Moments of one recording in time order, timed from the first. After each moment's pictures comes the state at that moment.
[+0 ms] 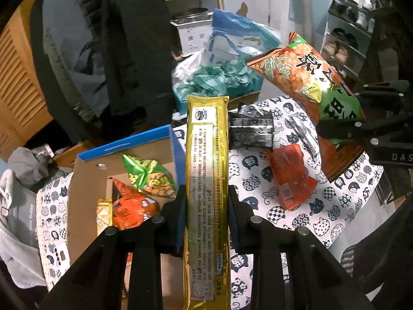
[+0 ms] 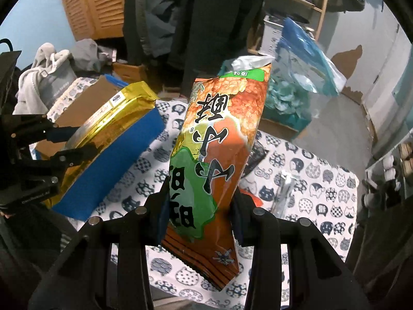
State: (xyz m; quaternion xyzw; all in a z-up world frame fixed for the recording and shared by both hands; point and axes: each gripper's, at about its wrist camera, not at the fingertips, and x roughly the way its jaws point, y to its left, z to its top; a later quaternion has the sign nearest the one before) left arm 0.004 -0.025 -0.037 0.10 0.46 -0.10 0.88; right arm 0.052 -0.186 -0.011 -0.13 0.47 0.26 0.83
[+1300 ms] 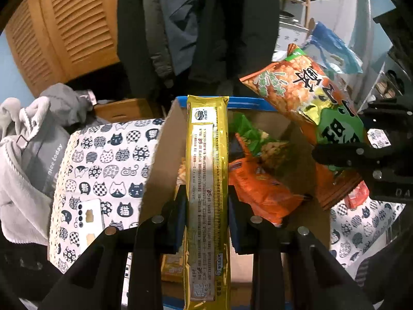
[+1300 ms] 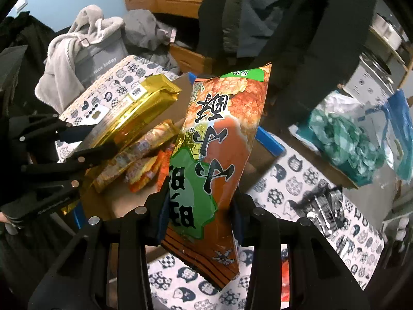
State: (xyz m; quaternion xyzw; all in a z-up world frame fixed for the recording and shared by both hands) left arm -0.006 0.152 -0.067 0.01 0.48 0.03 0.88; right arm 0.061 0.023 -0.034 -0.20 0.48 0.36 0.77
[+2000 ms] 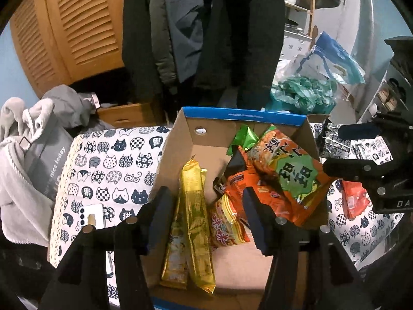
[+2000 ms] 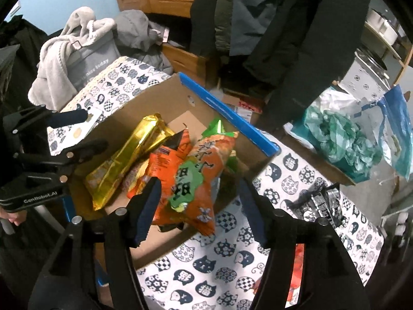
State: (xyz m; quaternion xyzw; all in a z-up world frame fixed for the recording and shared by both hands) left arm -0.002 0.152 -0.055 0.00 0.46 0.03 0.89; right arm 0.068 0.010 -0.032 -0.20 0.49 0.34 0.78
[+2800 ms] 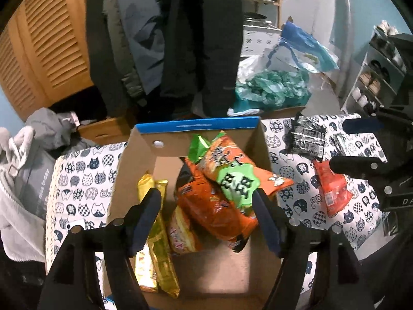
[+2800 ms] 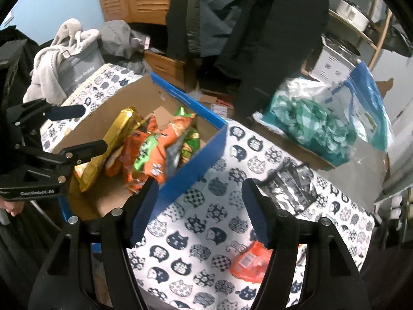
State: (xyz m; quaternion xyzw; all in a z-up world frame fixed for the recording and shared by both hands) left arm 0.008 0.083 -0.043 0.04 0.46 -0.02 0.89; right arm 0.060 -0.066 -0.016 -0.18 0.48 0.30 0.81
